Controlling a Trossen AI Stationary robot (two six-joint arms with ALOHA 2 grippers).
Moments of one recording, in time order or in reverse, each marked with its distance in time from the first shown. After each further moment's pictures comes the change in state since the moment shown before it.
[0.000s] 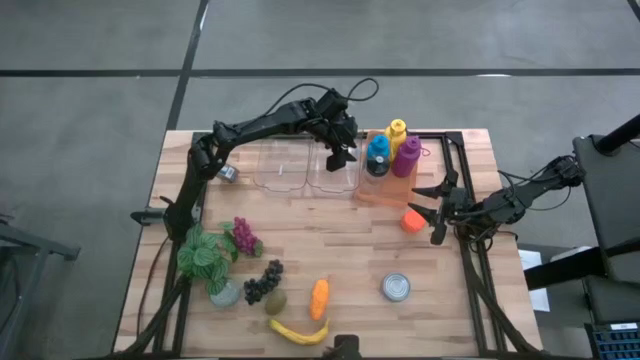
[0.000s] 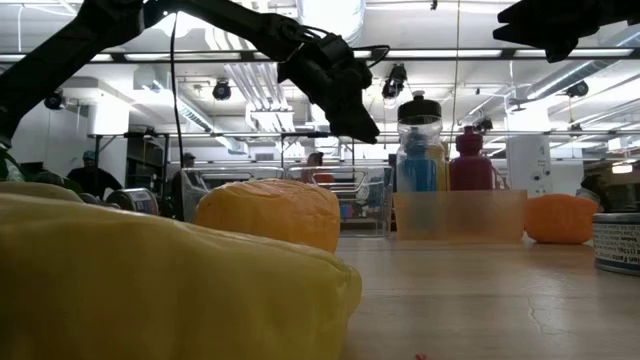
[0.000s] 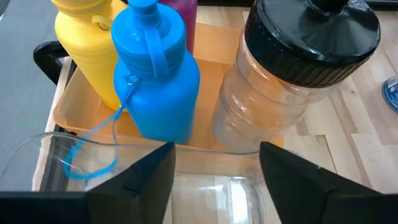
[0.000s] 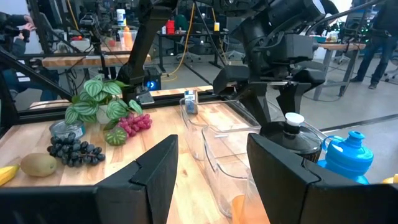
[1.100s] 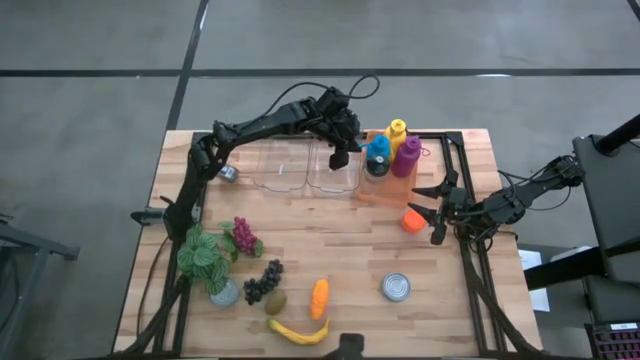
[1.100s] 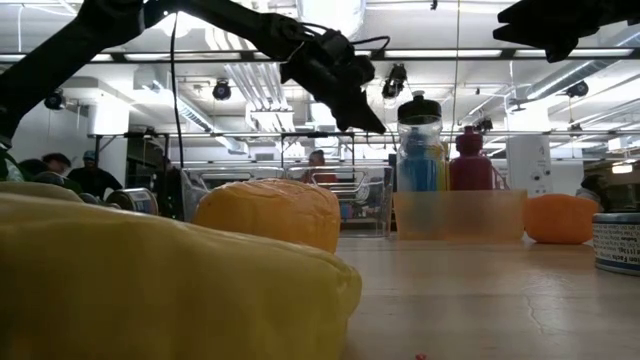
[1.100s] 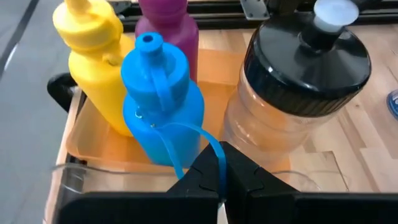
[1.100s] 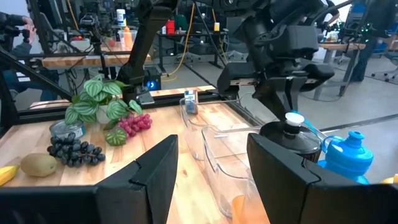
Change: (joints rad) left arm -0.002 0.001 0.001 0.080 0.014 0.016; right arm 0.000 0.000 0.000 0.000 0.000 0.000
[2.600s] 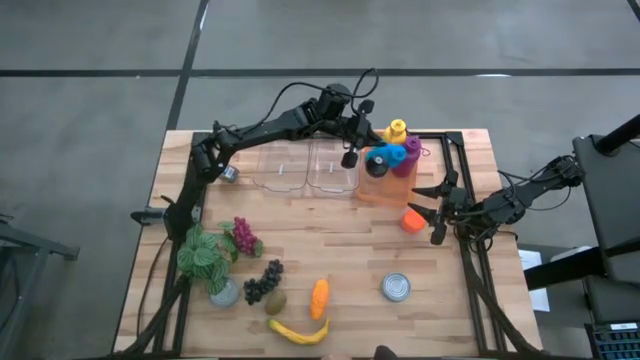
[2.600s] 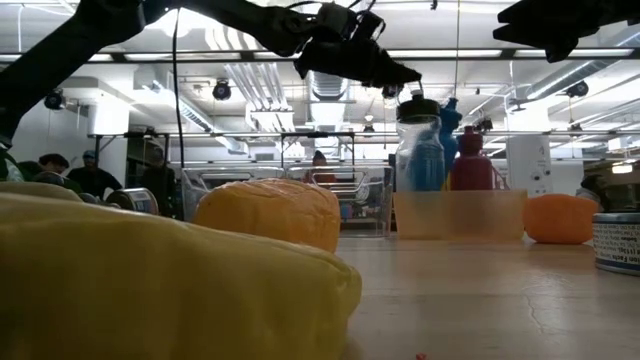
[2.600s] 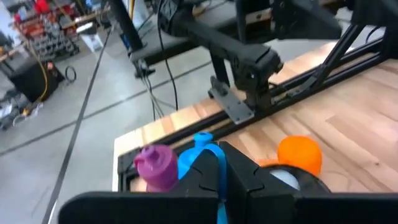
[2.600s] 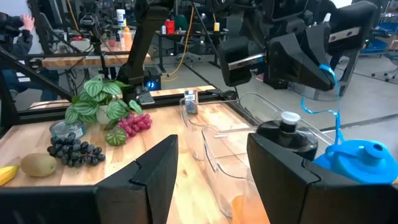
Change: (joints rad) left arm -0.049 0.000 0.002 0.415 0.173 0.176; right arm 0.000 0.000 0.000 0.000 0.000 0.002
